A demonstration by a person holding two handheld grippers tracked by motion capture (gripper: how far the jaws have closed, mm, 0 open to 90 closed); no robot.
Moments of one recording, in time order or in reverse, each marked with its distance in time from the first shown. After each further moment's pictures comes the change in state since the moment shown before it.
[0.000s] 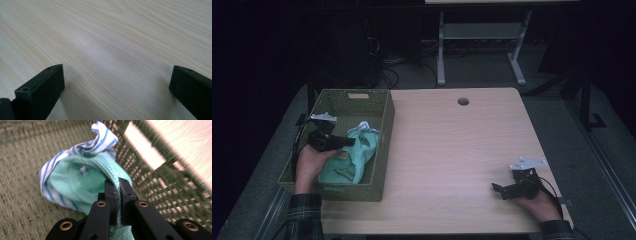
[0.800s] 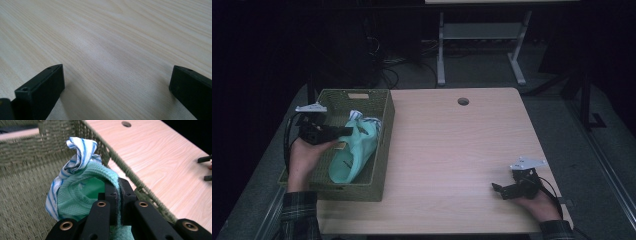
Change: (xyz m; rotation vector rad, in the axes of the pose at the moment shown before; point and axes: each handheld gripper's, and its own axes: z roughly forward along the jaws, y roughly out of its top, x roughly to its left) left arm -0.014 0.022 -0.036 -0.145 -0.044 0.019; right arm 0.000 0.000 0.000 0.000 -0.001 0.000
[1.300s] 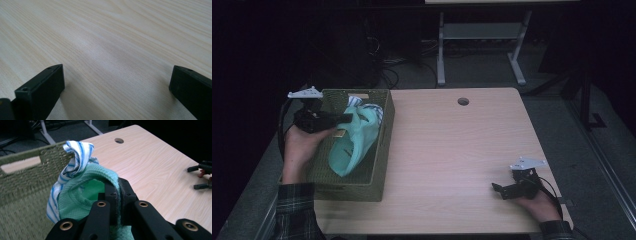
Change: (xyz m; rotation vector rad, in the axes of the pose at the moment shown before) left arm -0.020 0.040 -0.018 -0.056 -0.009 0.072; right arm 0.000 0.000 0.000 -0.001 -0.003 0.003
